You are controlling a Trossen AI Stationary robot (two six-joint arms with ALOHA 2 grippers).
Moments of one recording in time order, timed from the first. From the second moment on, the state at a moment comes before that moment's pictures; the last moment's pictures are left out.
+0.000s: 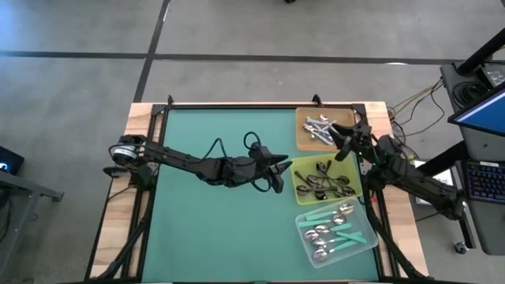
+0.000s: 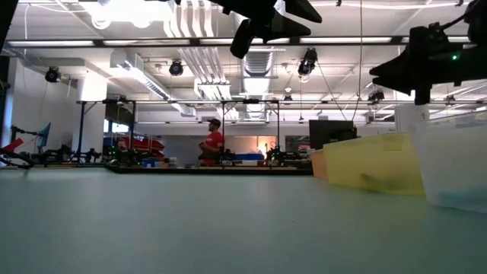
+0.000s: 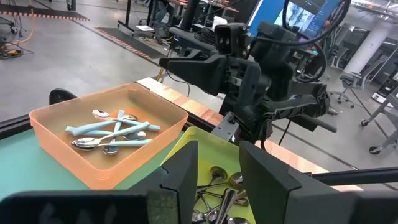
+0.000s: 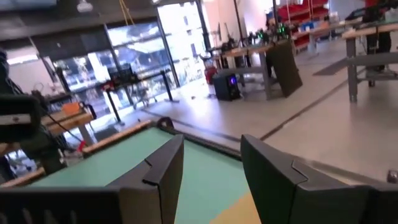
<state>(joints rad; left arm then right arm) -0.14 1.82 1.28 0.37 -0.53 -0.42 -0.56 0.12 0.09 0.09 0.06 0.24</state>
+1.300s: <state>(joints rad) -0.11 1.89 1.27 0.43 -0.34 -0.24 -0.56 0.13 0.01 0.08 0.13 0.23</state>
